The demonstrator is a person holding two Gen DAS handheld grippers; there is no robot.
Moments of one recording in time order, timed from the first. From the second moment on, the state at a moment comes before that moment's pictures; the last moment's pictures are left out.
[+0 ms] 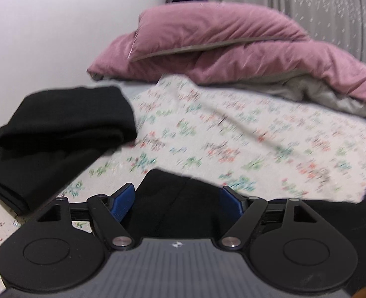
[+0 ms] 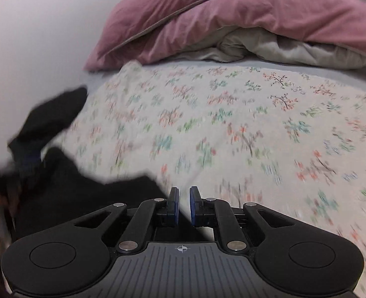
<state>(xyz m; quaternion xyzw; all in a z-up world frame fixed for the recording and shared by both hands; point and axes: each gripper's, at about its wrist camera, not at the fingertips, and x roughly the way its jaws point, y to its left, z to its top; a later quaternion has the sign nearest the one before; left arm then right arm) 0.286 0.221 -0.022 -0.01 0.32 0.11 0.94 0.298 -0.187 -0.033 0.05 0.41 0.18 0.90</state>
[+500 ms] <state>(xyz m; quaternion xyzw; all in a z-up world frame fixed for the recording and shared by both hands) 0.277 0.151 -0.016 0.08 0.34 0.01 0.94 0.211 -0.257 -0.049 -0.04 0.44 0.06 0.89</state>
